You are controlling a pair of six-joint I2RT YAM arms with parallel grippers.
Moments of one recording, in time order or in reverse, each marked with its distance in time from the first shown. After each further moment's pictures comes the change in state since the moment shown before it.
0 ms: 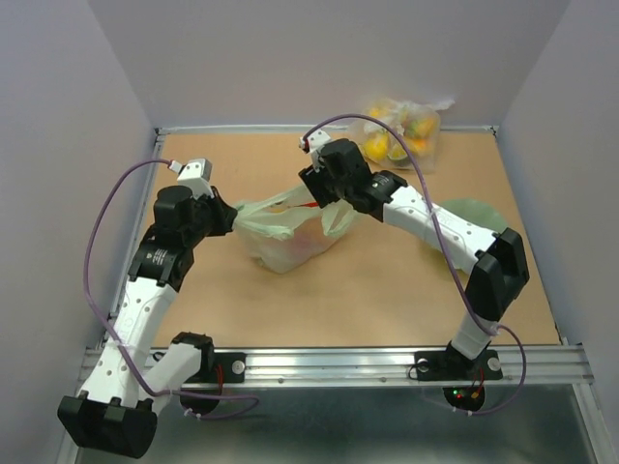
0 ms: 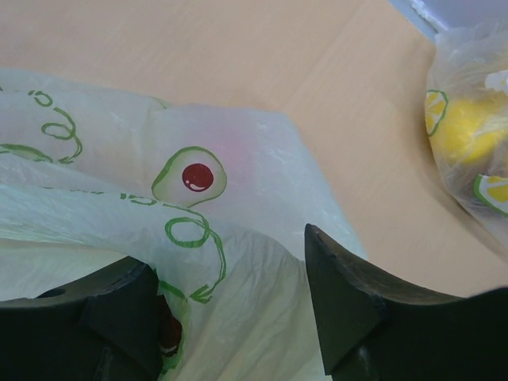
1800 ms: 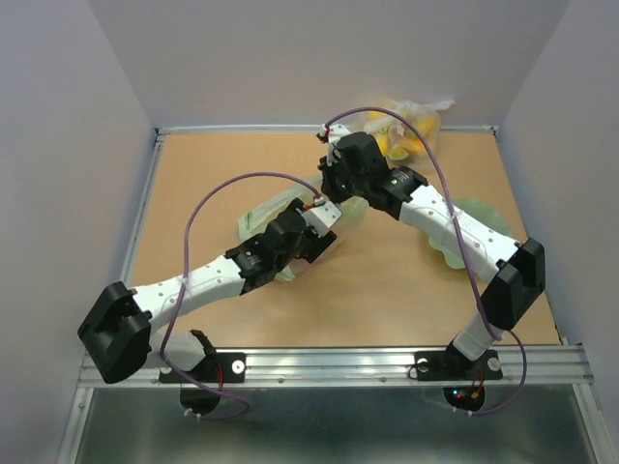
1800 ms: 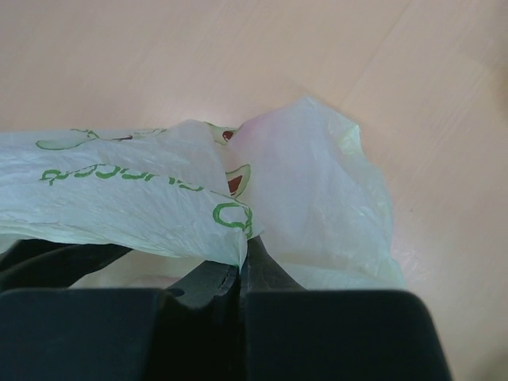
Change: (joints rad) left arm -0.685 0.352 -0.119 0.496 -0.399 0.574; right arm -0.040 -0.086 -0.002 -0.079 -0.227 0.262
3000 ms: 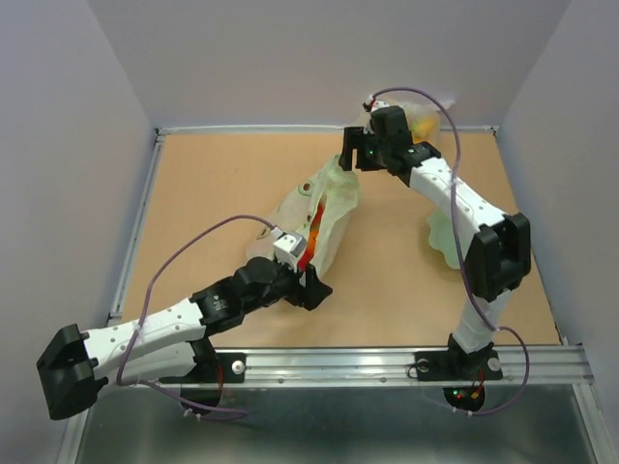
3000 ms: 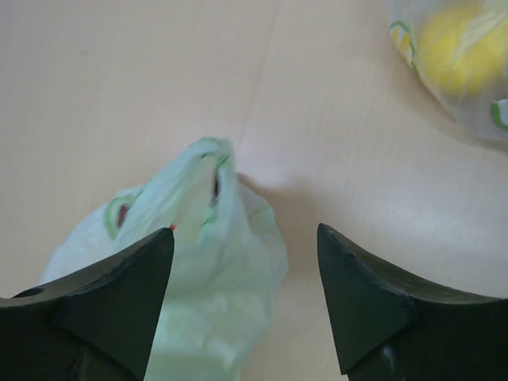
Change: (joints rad) left arm -0.145 -0.331 -0.369 0.042 0.281 -0.772; right arm -0.286 0.257 0.122 0.063 -0.095 0.149
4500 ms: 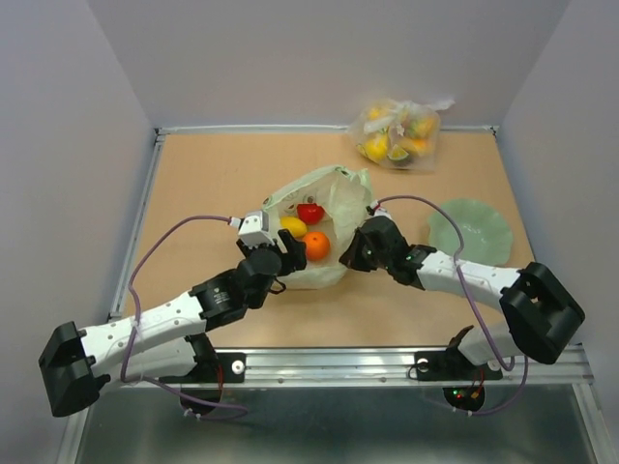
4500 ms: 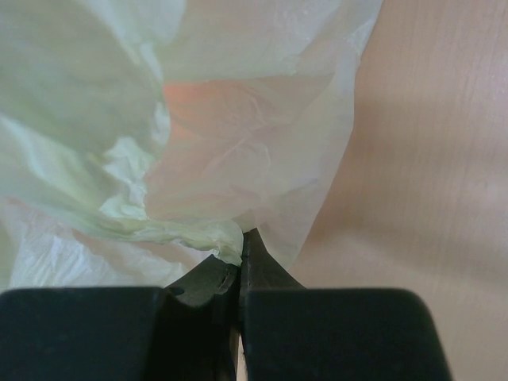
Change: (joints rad) left arm -0.003 -0.026 0.146 -0.136 -0.680 -0.235; right arm 0.310 -0.517 -0.987 0.417 0.102 0.526
